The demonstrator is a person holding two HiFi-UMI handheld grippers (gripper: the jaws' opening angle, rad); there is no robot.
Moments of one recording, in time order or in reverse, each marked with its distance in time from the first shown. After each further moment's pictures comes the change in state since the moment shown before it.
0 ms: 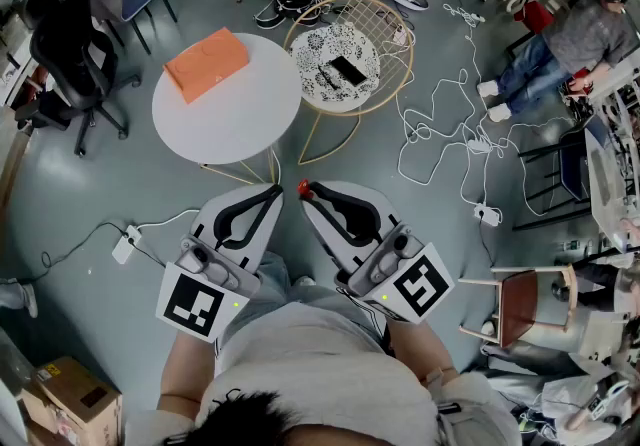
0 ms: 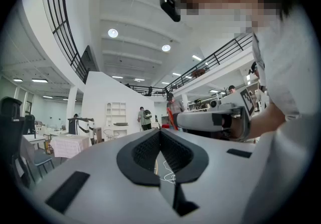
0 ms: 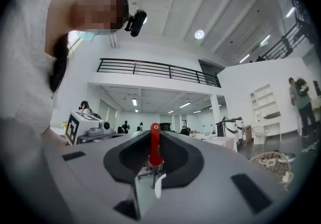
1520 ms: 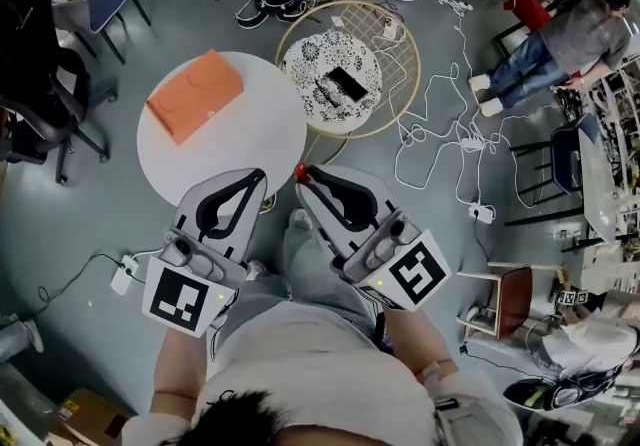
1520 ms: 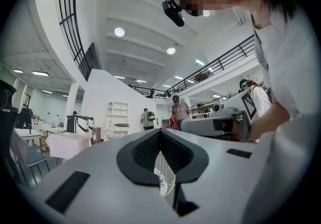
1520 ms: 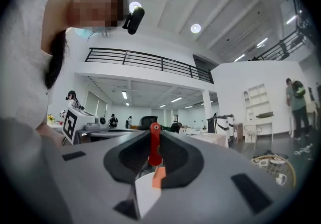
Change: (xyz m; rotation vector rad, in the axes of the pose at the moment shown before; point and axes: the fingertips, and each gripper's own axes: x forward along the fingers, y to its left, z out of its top) left arm 0.066 0.176 -0.024 -0.050 -0.041 -0.014; right arm 0.141 -0.116 -0.038 -0.033 0.063 -0.094
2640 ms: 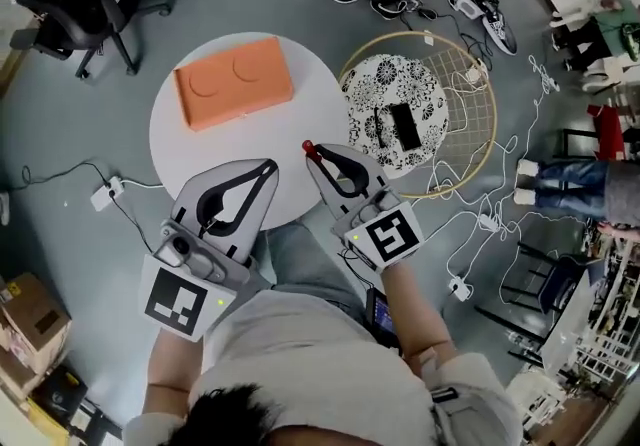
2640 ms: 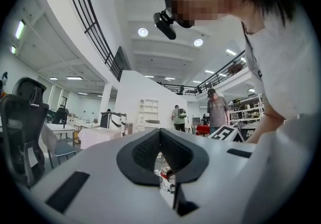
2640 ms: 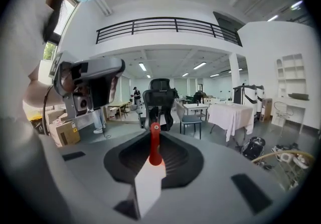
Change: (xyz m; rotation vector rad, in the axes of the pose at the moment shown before) left arm 0.089 0.139 -0.037 -0.054 0.017 0.366; right arm 0.145 -0.146 -0.175 -0.001 0.368 0.335
